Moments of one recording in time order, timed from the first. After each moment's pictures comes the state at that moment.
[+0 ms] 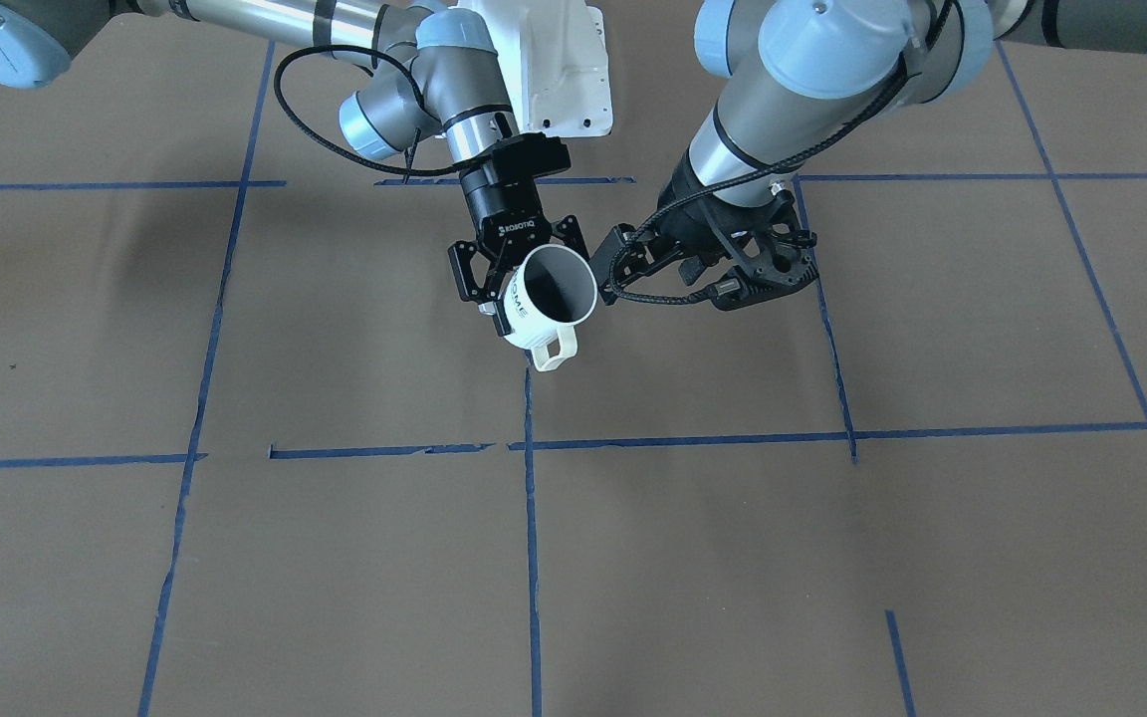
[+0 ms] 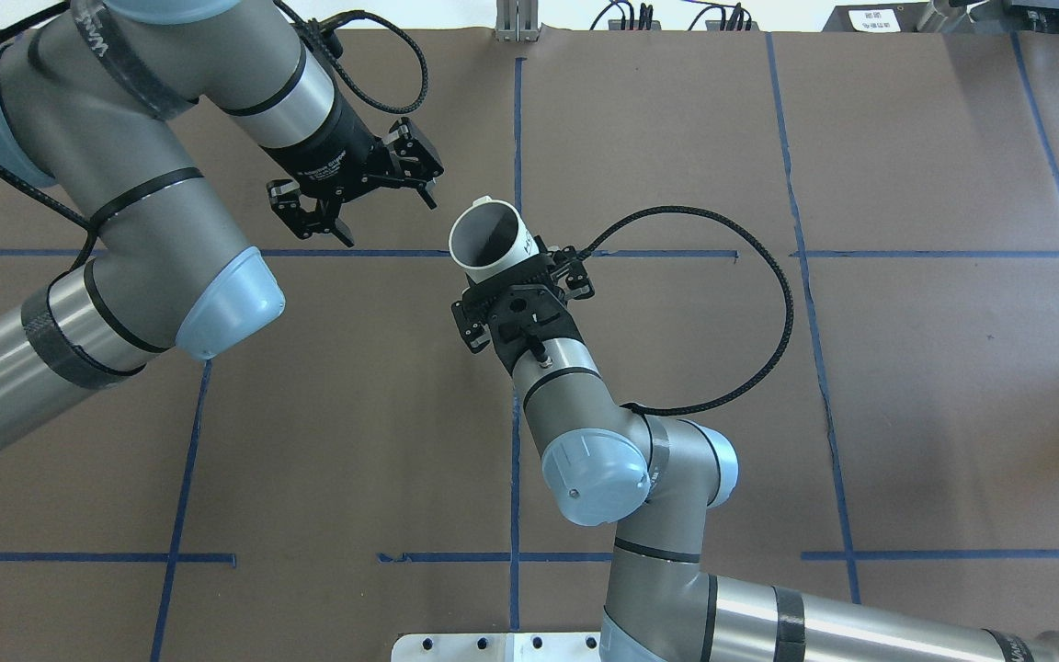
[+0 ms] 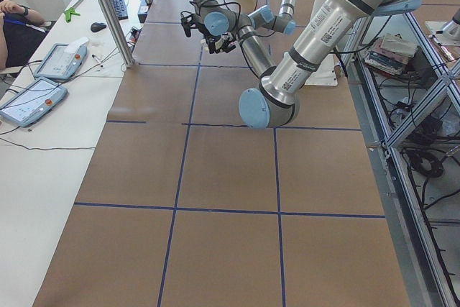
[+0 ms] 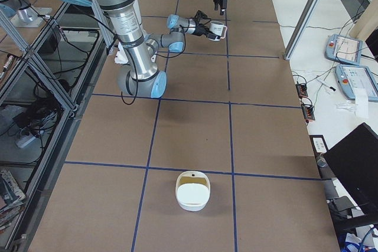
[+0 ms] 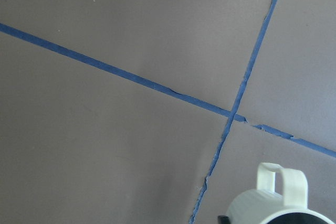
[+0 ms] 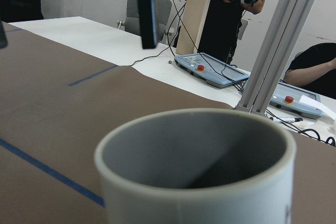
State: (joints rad) left arm -0.81 -2.30 -1.72 -1.59 -2.23 -1.46; right arm 0.26 -0.90 1.48 -0.77 0.78 0.64
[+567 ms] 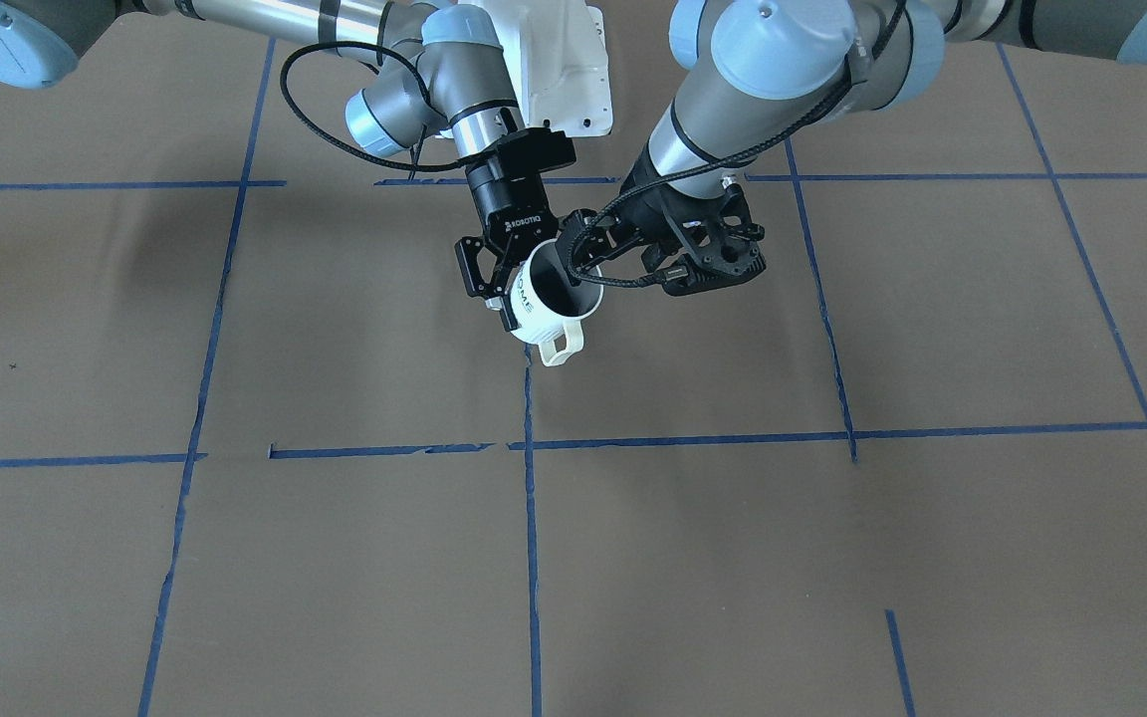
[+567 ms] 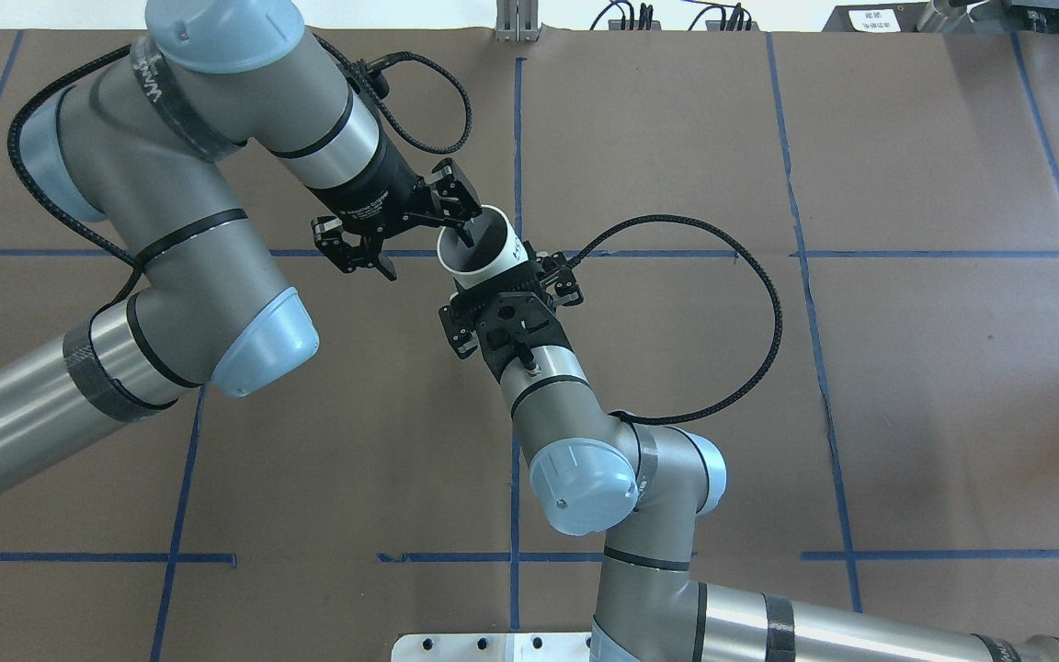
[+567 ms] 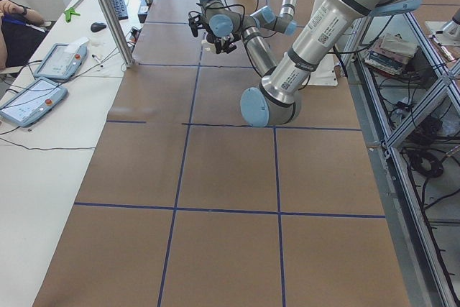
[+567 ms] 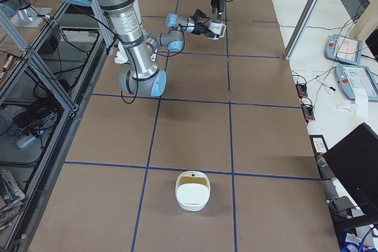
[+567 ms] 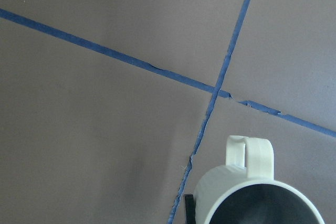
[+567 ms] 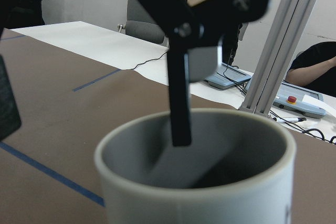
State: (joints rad) left arm -0.75 -2.31 -1.72 -1.63 -2.23 -1.47; right arm 0.26 -0.89 1.48 -0.77 0.77 0.65
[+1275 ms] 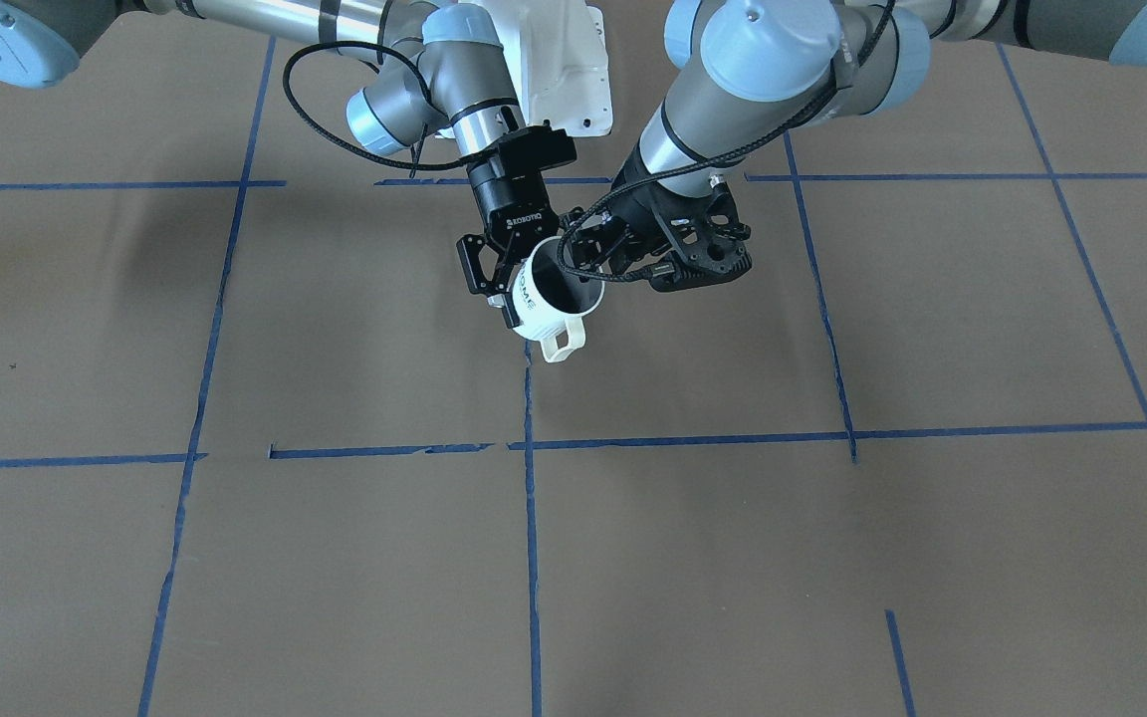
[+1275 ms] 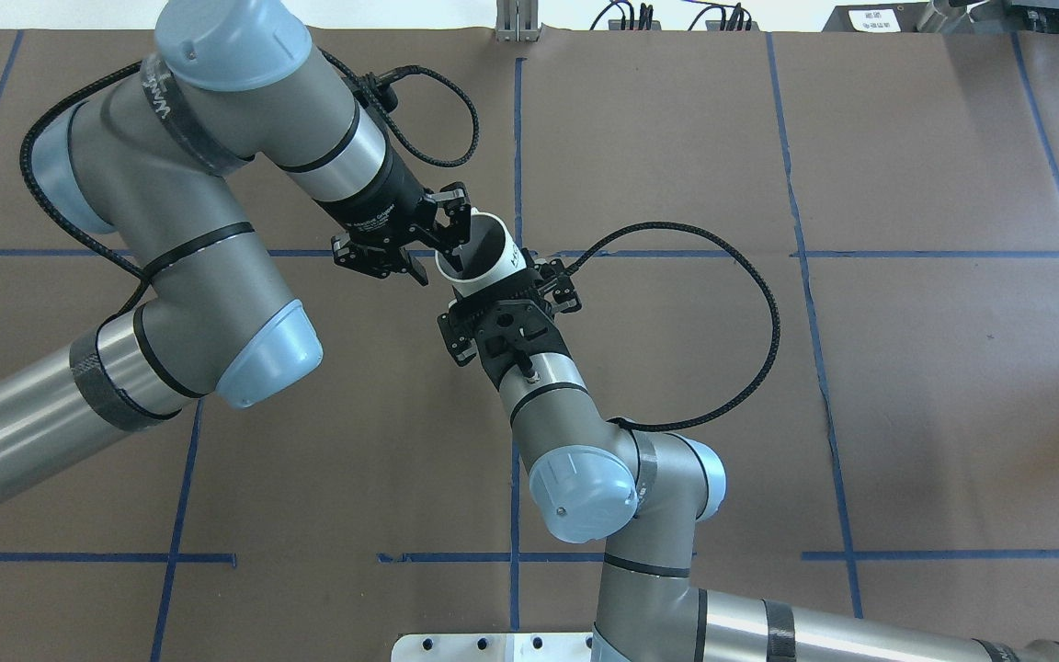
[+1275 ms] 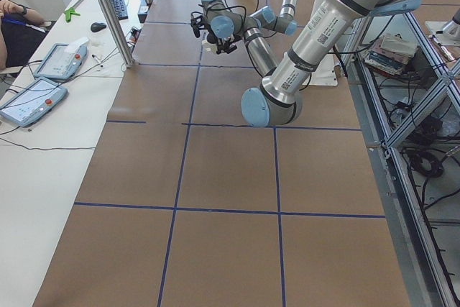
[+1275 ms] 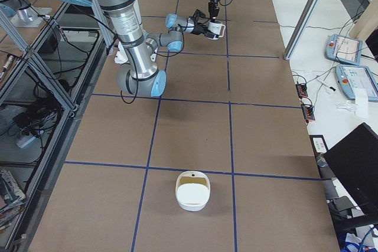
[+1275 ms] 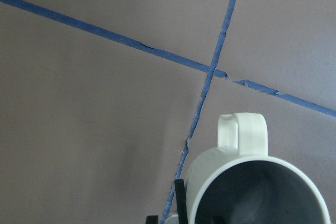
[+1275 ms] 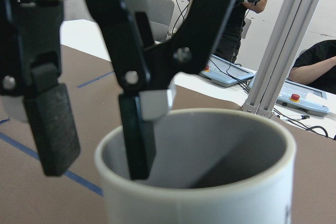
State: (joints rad) left arm -0.74 -2.30 -1.71 -1.66 -2.23 -1.47; right arm 0.25 -0.89 1.48 -0.76 0.78 0.65
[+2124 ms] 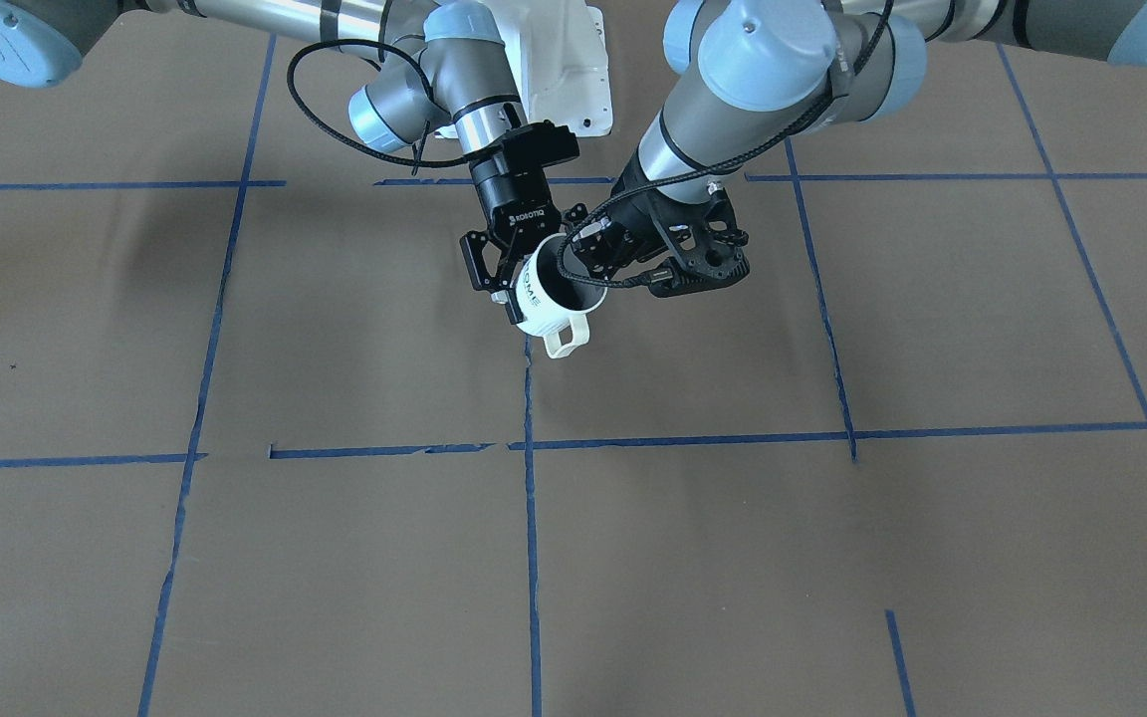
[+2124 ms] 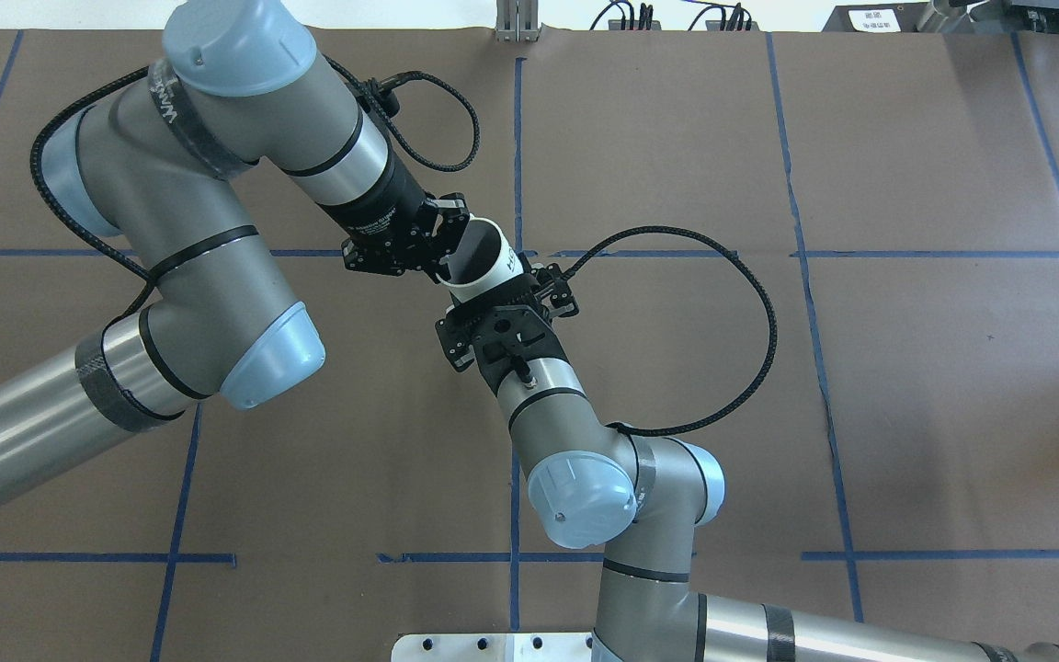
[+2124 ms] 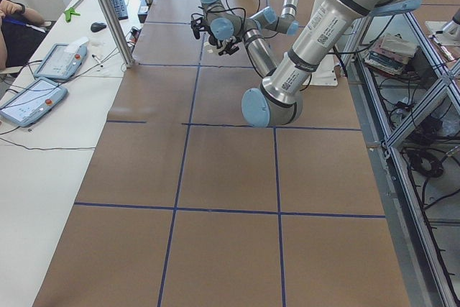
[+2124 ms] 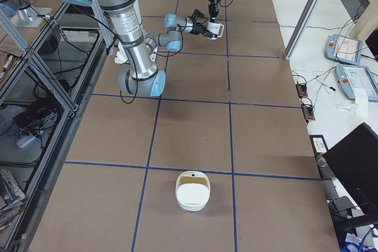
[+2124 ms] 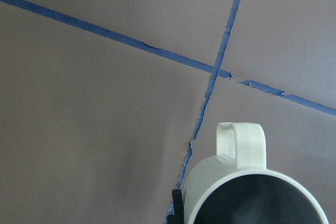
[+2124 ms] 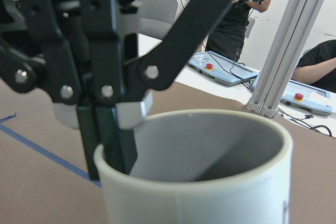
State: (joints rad) left arm -0.73 -2.30 -1.70 -1.67 -2.23 -1.47; right arm 0.24 -0.90 1.48 -0.76 0.78 0.64
